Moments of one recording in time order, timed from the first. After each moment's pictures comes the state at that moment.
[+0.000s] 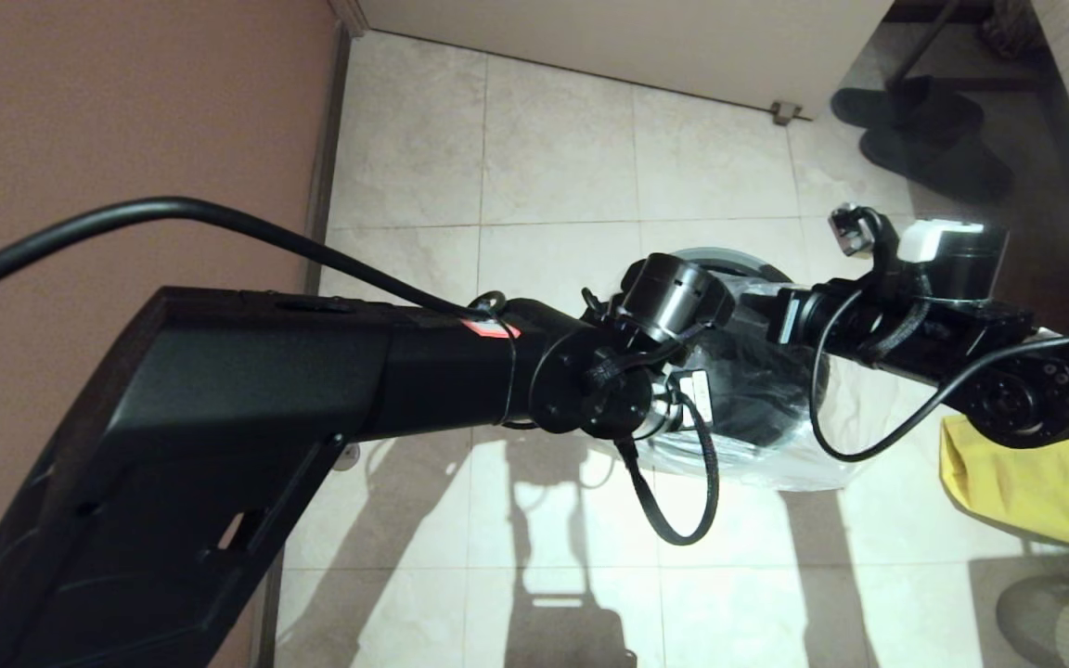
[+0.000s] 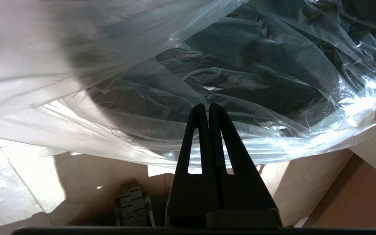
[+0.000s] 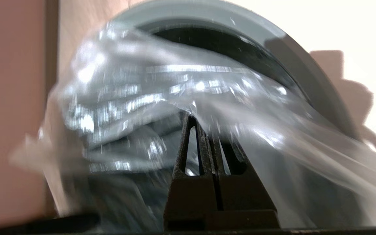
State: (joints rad) left arm -0.90 2.25 -1.91 0.34 0.33 -0.57; right arm 0.23 1.91 -1.14 -0.67 0.28 0.21
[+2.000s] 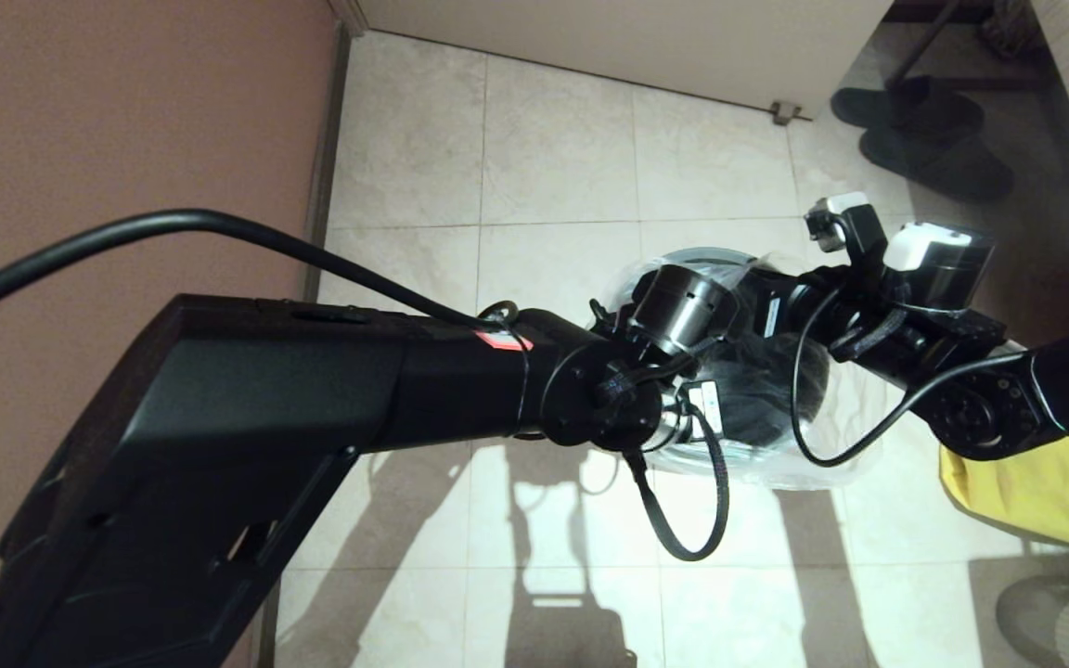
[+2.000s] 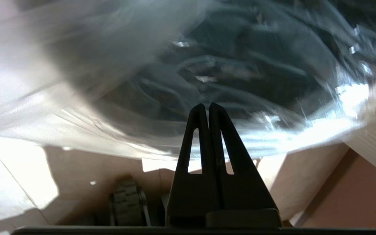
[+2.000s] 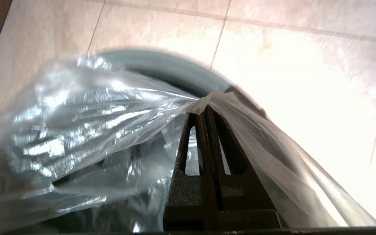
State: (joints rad) left arm -0.92 2.26 -1.90 0.33 0.32 -0.60; right arm 0.26 1.99 -1.16 -0.89 0.12 -0.05
